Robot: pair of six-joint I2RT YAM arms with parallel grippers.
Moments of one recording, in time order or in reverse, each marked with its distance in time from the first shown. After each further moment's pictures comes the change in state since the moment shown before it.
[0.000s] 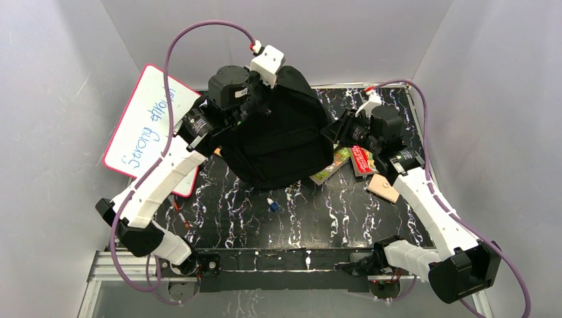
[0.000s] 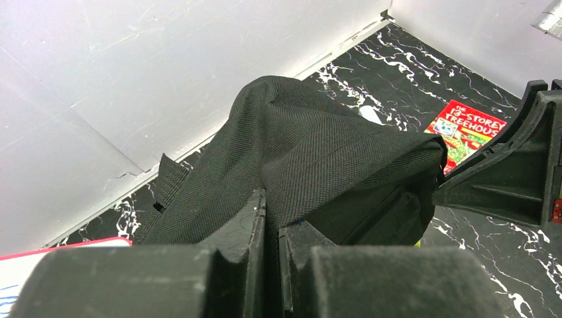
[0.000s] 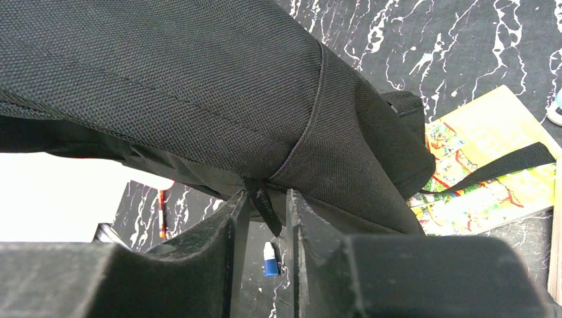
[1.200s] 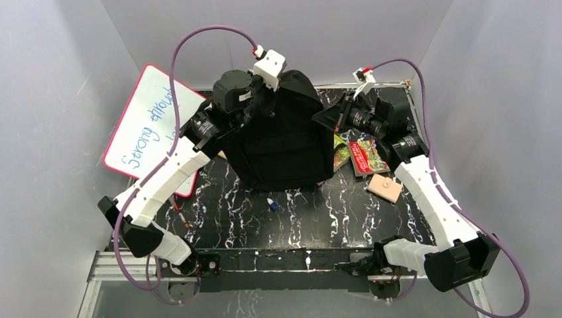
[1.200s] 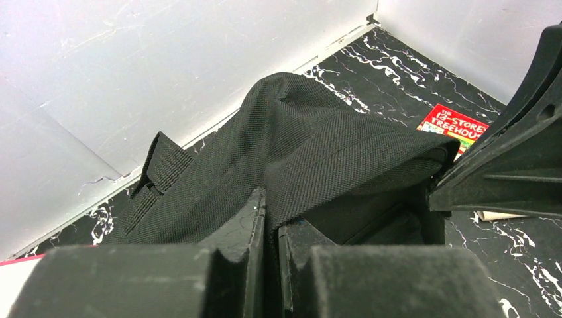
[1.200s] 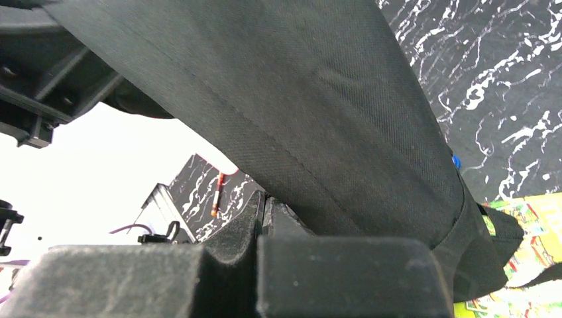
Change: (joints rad) left arm 0.005 -0.005 -0.095 0.097 0.051 -0.034; right arm -0.010 0.073 0.165 0.055 -0.277 -0.025
